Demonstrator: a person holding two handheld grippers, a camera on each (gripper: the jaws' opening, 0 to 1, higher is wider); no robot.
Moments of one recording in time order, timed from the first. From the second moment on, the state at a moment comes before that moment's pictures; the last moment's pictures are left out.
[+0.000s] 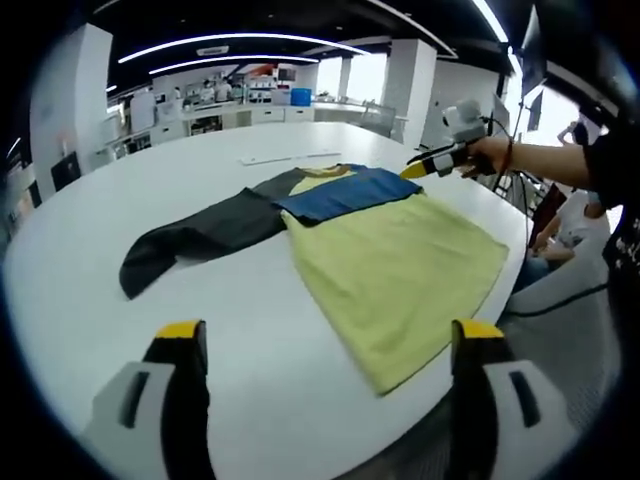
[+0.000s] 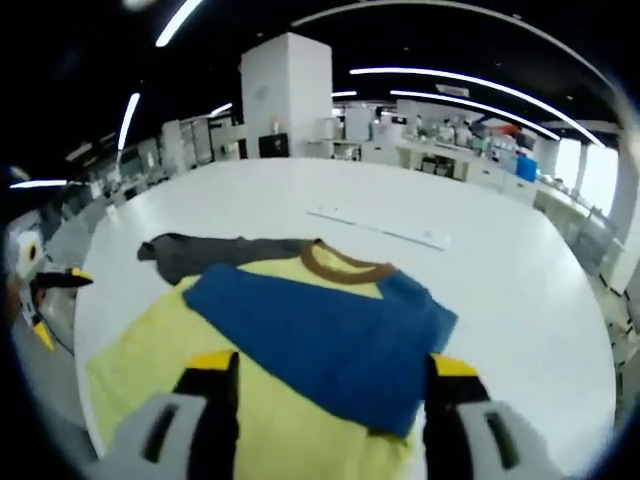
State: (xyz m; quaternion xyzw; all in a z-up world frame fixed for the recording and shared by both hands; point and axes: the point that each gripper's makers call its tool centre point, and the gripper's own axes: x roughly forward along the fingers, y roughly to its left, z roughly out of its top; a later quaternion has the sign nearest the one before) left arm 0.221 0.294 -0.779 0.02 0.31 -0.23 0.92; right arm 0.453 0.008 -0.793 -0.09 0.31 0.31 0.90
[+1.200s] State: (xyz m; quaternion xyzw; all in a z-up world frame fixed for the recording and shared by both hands) left arm 0.224 0.306 -0.772 -0.01 0.30 -0.20 0.93; right arm 0.445 -0.050 -0.832 -0.18 0.35 0.26 0.88
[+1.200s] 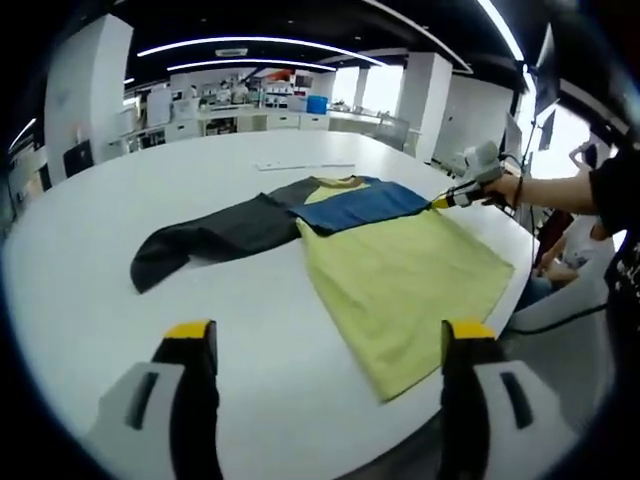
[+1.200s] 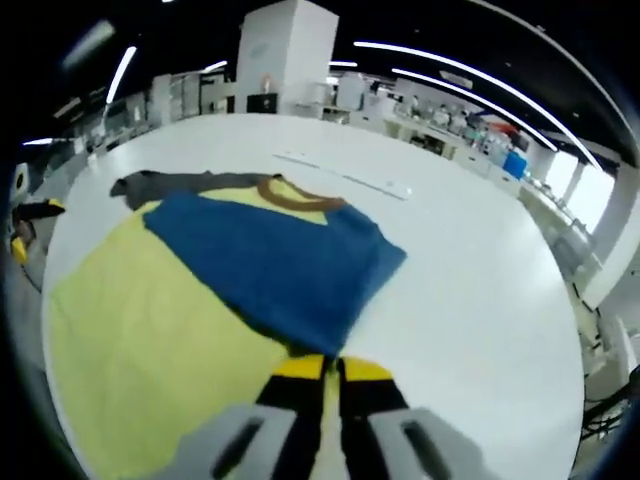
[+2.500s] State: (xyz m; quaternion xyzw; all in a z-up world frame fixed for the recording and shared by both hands) left arm 0.247 0.352 -0.773 -0.03 0.30 -0.14 0.94; right arm 0.443 -0.071 -0.823 -0.04 0.36 0.20 0.91
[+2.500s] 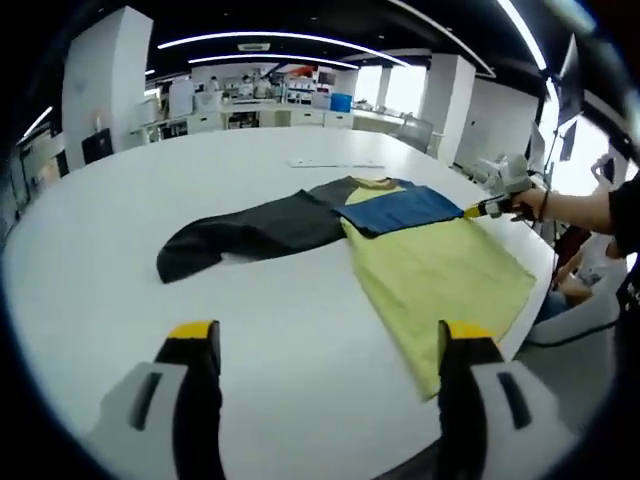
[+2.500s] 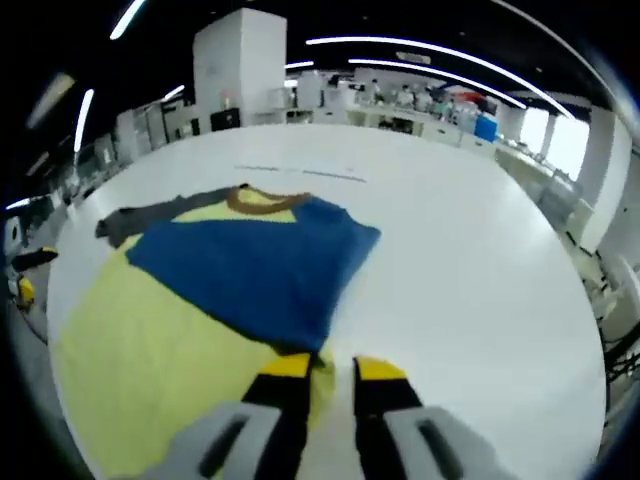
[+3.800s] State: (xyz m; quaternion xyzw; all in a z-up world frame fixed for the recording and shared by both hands) left arm 0.366 0.443 -0.813 -0.01 0.28 -0.01 0.96; right arm 0.376 -0.081 -0.764 0.03 0.34 0.24 0.91
